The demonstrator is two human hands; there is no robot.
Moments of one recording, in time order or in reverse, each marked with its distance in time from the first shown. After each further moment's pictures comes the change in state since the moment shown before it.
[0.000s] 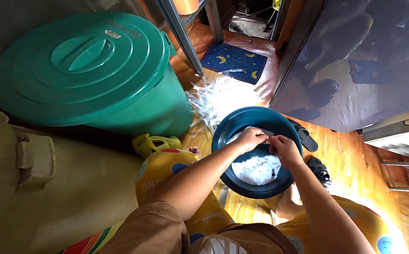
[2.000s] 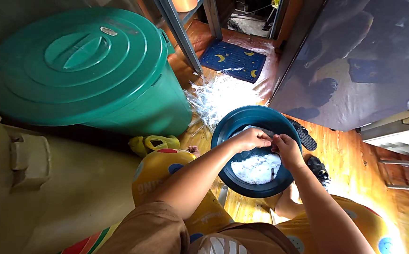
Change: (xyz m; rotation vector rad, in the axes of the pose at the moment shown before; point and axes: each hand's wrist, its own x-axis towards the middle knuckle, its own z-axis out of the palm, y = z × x) left_hand -0.005 0.006 -0.010 -0.085 -0.199 0.025; right_hand -0.007 -0.003 0.000 -0.040 0.073 -0.047
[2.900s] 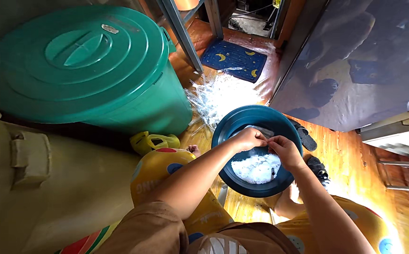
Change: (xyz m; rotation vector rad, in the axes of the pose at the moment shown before) left_hand -0.003 -0.003 -0.001 0.125 0.060 -0.050; right_hand -0.006 -0.003 -0.002 -0.044 -0.150 -0.008
